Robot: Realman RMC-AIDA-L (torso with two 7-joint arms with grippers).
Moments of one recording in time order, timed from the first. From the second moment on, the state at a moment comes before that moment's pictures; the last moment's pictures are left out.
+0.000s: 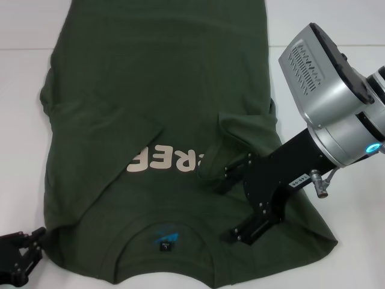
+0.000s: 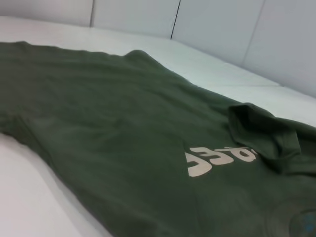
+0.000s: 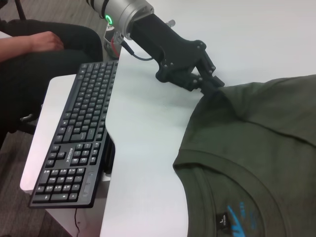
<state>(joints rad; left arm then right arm) -0.16 -2.17 0.15 0.69 2.26 1.62 -1.06 0.68 2.09 -1.31 -1.18 -2.17 -1.74 1.87</state>
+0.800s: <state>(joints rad) -0.19 -2.16 0.17 0.68 2.28 1.59 -1.09 0.69 2.09 -1.31 -1.18 -2.18 -1.73 1.87</state>
